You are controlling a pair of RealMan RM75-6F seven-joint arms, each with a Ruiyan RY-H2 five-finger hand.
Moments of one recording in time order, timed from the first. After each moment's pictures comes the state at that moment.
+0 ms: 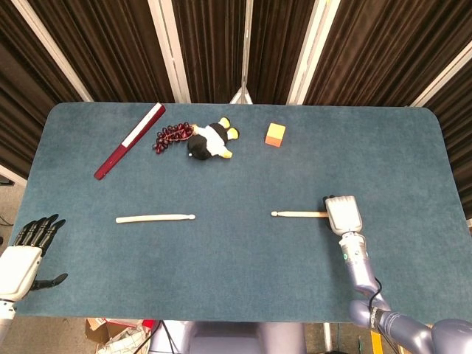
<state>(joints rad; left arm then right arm) -0.09 -1.06 0.04 -1.71 1.56 1.41 0.05 0.52 -1.75 0.20 -0.99 -1.19 1.04 -0.45</state>
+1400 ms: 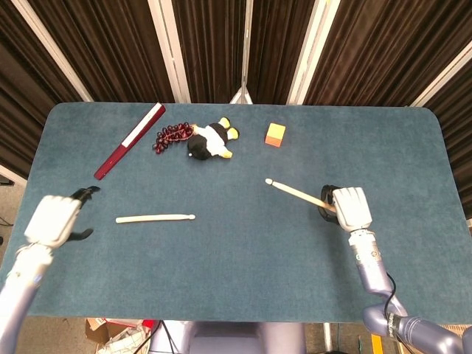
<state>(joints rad) -0.37 -1.11 -0.17 -1.80 1.28 1.16 0.45 0.49 -1.60 0.21 -1.18 -1.36 1.22 -0.10</state>
